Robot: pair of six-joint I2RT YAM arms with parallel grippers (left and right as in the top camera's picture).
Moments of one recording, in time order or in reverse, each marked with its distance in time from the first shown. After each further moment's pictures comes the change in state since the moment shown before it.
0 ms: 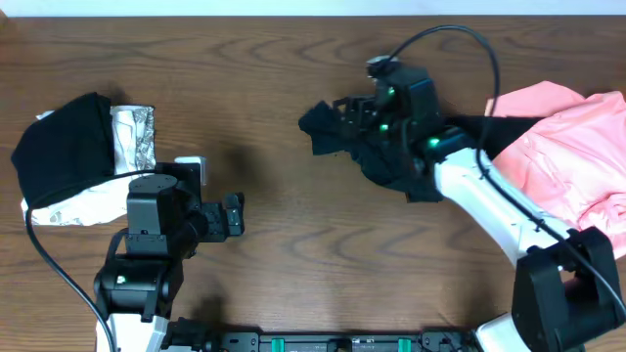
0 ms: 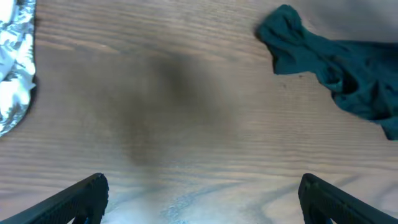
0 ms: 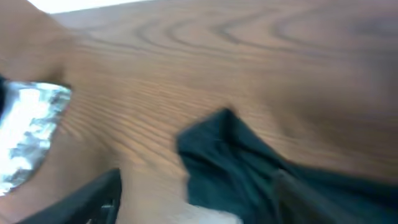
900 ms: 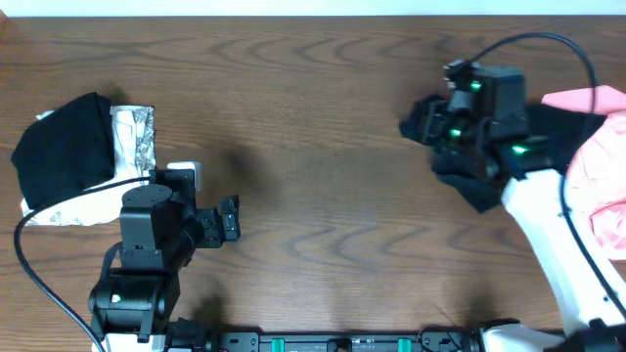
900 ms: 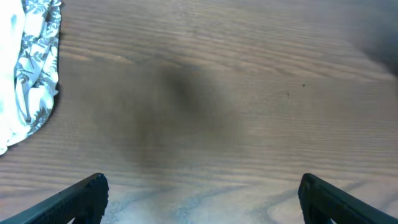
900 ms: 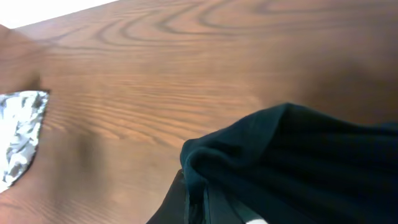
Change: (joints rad) left arm 0.000 -0.078 0.000 -0.025 -0.044 0.003; right arm -0.196 -0.248 -0.002 -0.335 -0.080 -0.054
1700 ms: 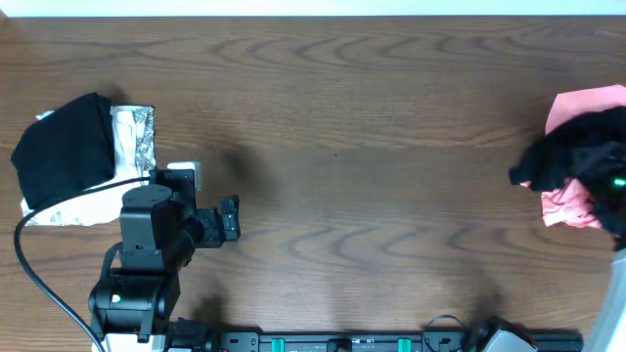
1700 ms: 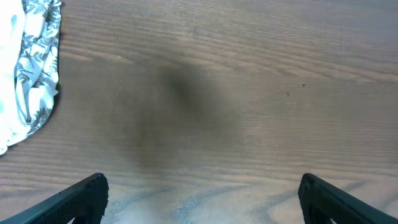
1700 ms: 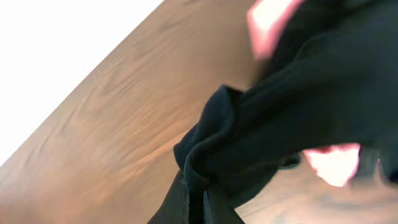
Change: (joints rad) left arm 0.000 0.000 0.000 0.000 0.000 0.000; right arm -0.705 -0.319 0.001 -0.383 -0.131 -0.051
